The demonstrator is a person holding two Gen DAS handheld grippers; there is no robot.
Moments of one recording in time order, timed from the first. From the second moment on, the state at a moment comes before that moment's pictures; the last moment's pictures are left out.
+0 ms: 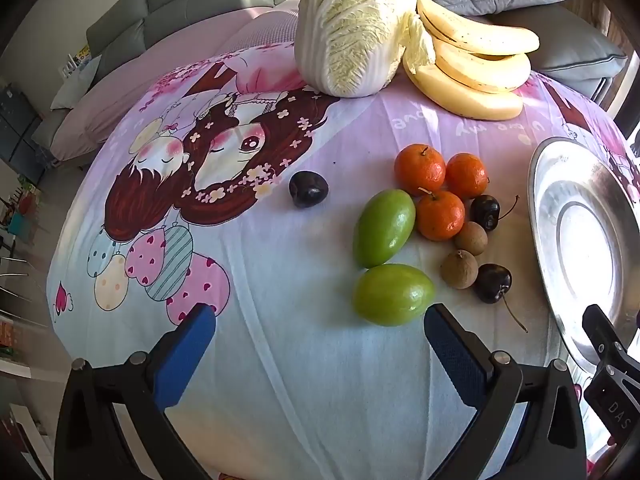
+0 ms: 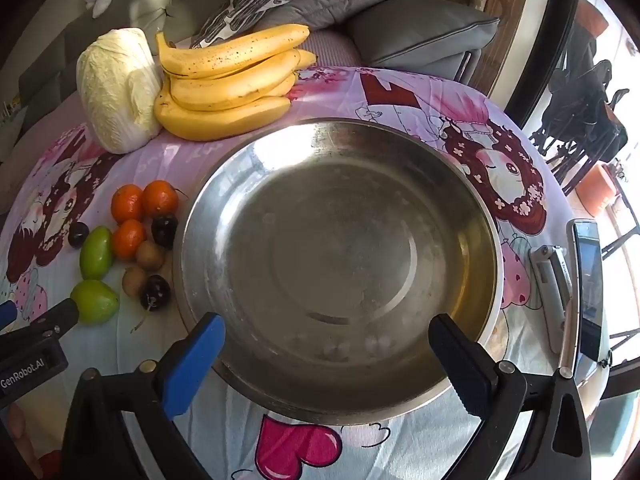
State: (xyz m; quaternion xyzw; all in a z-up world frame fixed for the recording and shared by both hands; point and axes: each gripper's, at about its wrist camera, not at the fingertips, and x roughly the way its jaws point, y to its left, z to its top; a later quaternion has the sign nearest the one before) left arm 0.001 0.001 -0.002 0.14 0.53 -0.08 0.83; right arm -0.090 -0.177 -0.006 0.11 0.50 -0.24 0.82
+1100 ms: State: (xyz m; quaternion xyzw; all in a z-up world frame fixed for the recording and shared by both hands) left arm 0.001 0.002 -0.007 0.14 0.54 -0.08 0.83; right arm -0.089 -0.174 -0.013 0.11 0.51 -0.24 0.82
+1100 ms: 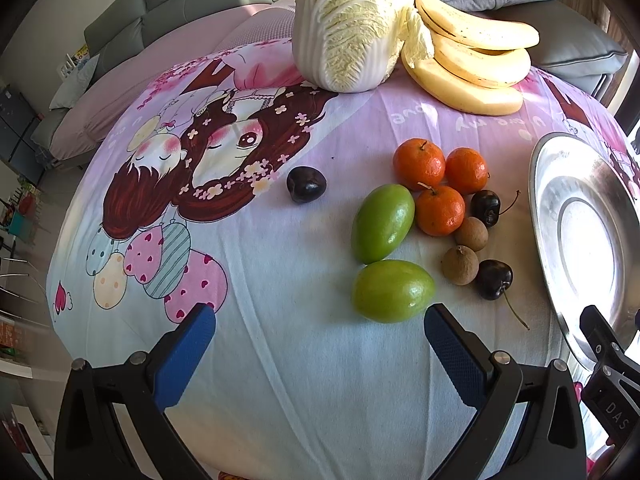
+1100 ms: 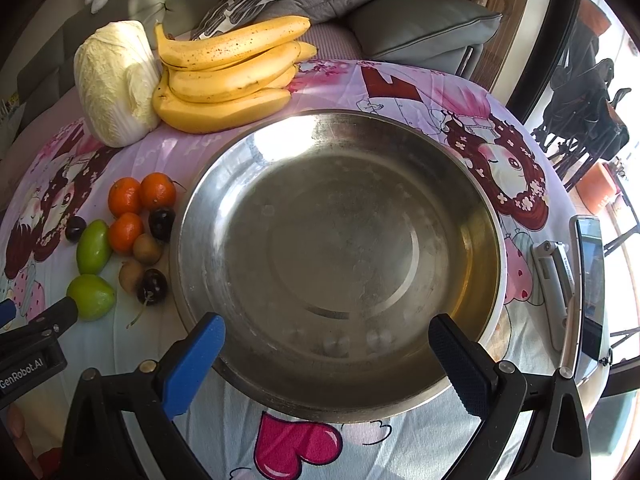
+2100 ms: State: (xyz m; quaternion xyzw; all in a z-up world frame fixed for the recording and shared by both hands) left arm -0.001 -0.001 -0.007 0.13 0.55 -0.10 0.82; right arm -0.088 -0.173 -0.016 0.11 0.51 -0.24 0.82
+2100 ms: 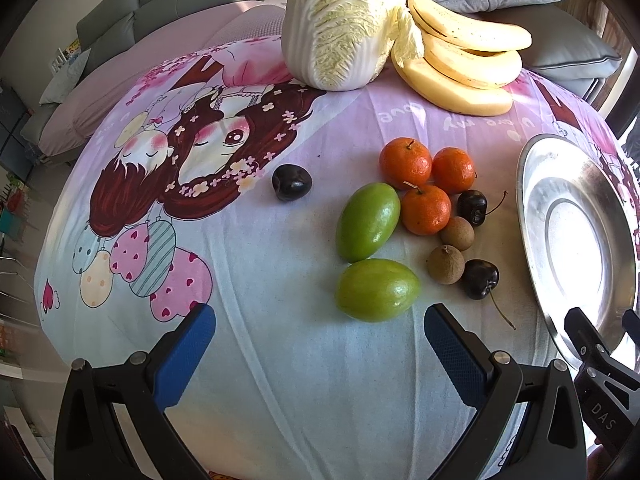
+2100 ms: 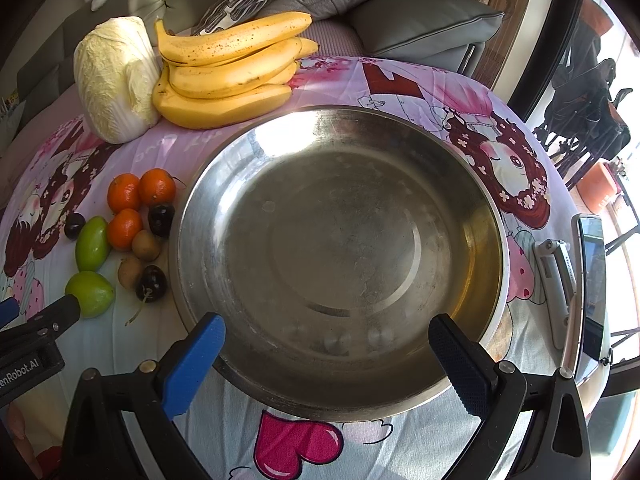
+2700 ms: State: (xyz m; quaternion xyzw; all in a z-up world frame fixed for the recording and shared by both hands) left arm 0.011 0.017 0.005 0.07 0.52 -0.10 0.84; right arm -0.084 -0.161 -0.007 0.11 0.50 -0.21 0.83
